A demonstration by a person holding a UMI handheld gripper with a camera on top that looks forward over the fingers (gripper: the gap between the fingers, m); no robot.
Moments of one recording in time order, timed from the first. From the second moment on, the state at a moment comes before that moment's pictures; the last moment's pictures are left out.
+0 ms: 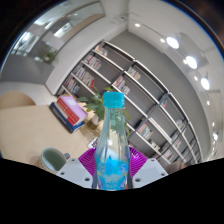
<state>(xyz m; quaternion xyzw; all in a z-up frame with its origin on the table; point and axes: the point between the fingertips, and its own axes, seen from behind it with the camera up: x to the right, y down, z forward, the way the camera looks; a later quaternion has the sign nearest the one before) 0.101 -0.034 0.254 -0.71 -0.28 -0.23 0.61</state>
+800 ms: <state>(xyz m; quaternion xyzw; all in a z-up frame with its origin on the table) 0.173 -0.004 0.105 -0.78 -0.01 -0.01 0.63</state>
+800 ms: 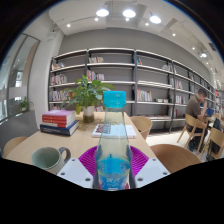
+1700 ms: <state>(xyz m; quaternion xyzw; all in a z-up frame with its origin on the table) 0.033 -0.225 0.119 -0.88 0.02 0.02 0.47</state>
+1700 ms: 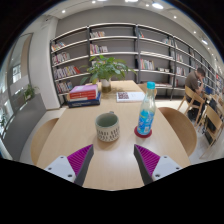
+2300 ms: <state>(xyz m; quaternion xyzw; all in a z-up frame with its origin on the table) 0.008 -0.238 0.216 -0.86 0.01 -0.01 0.51</state>
